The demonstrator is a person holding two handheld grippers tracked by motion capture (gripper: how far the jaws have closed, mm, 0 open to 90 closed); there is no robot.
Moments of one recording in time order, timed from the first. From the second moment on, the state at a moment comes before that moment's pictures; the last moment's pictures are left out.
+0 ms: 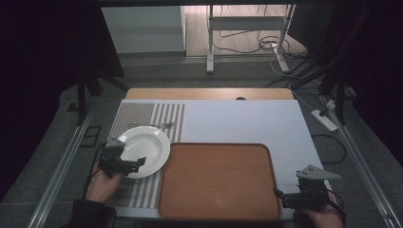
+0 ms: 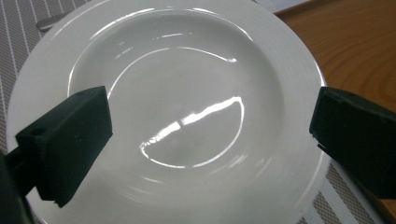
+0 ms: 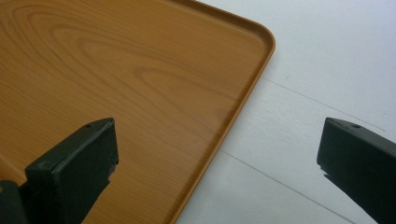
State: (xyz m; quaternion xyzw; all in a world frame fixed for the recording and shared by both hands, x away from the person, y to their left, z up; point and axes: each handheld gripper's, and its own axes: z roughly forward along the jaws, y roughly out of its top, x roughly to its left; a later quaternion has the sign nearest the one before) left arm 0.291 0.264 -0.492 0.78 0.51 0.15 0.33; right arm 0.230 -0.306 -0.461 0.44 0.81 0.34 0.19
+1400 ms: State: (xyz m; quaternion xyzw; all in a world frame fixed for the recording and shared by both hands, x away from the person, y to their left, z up) left arm 0.375 0.274 -0.499 0.79 0.51 0.12 0.32; right arm 0.231 -0.305 -0.461 0.44 0.81 0.33 0.19
